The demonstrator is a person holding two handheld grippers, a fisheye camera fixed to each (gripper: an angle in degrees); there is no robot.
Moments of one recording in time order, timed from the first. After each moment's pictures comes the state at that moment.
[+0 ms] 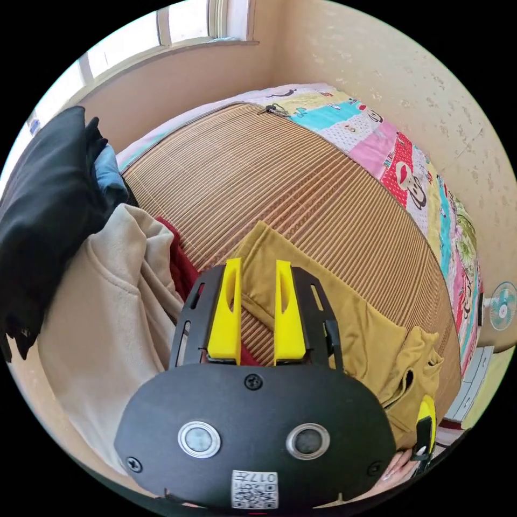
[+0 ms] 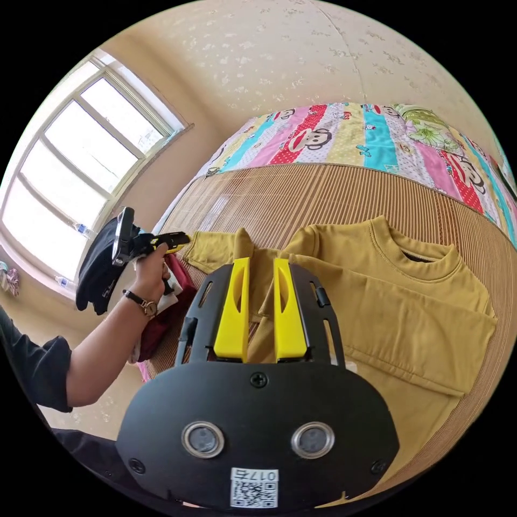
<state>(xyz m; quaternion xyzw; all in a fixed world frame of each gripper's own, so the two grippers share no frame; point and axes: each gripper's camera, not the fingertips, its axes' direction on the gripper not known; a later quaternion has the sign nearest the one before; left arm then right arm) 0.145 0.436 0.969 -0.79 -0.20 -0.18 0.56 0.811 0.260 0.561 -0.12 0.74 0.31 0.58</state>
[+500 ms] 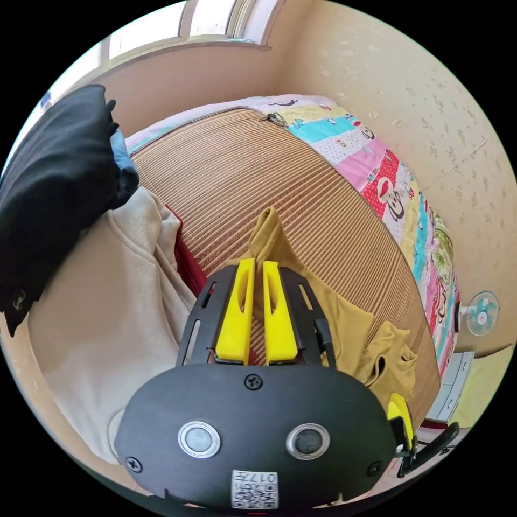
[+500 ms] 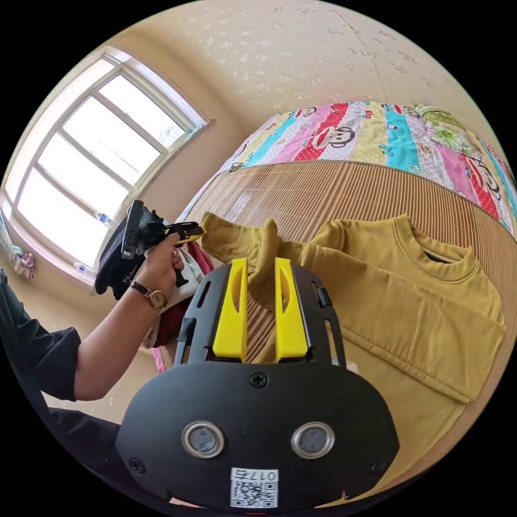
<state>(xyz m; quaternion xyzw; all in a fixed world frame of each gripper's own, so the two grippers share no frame) 0.160 0.368 0.948 -0.74 -0.16 -0.23 0.62 0.778 0.249 0.556 -0.14 0.70 0.30 0.63</state>
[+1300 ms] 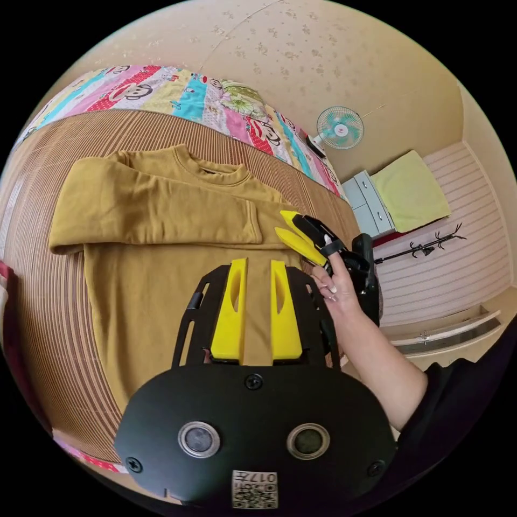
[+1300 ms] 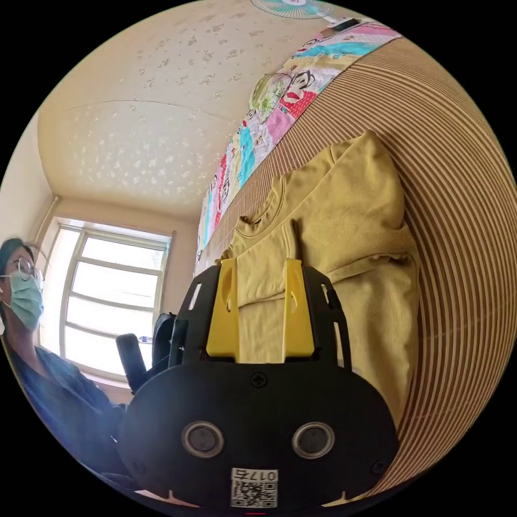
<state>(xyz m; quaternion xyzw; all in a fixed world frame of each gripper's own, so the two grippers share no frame) 0.479 0.294 0.768 -0.75 0.32 -0.22 0.54 0.513 0.293 0.353 0.21 0.70 0.39 0.56</state>
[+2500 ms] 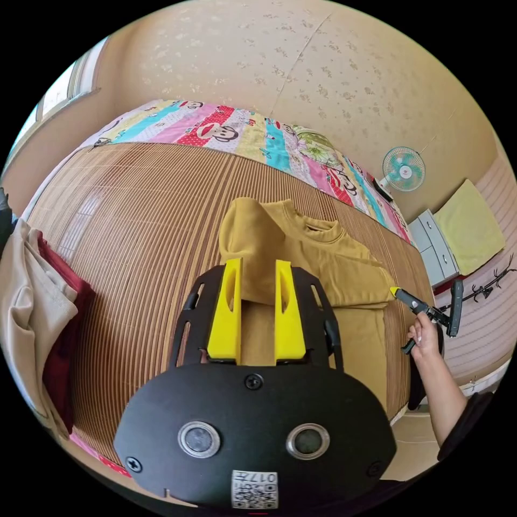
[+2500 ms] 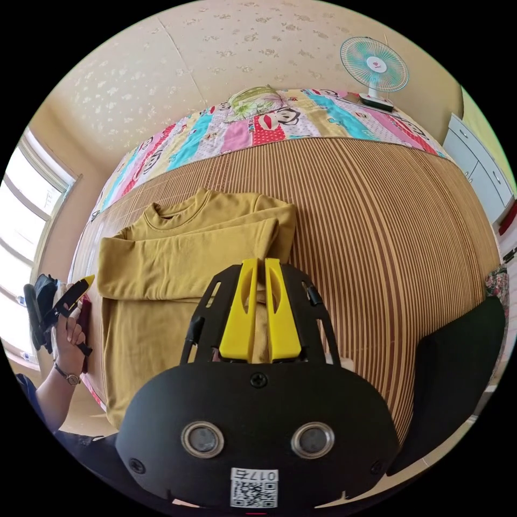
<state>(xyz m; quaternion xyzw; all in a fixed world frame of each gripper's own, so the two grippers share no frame) 0.350 0.335 0.811 -0.71 0.15 -0.16 0.67 0.533 0.203 0.416 -0.02 0.87 0.34 0.36</state>
